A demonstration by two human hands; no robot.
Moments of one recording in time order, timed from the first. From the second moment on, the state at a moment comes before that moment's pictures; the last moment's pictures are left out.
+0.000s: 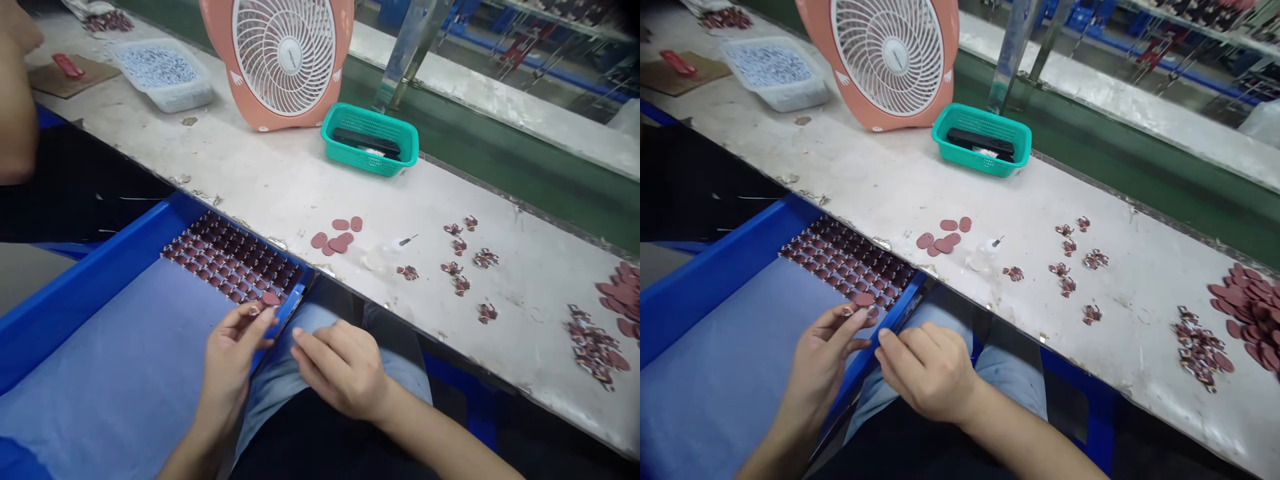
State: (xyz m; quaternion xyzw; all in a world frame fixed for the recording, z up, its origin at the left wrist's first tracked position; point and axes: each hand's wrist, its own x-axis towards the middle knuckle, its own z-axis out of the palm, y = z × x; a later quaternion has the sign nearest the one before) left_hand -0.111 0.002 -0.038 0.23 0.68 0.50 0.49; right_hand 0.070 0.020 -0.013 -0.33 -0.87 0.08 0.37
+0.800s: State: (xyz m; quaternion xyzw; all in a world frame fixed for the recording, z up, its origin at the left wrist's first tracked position) left_hand -0.166 0.014 -0.148 0.55 0.77 -0.04 0.32; right_hand 0.111 0.014 -0.032 -0.41 -0.84 0.09 0.34
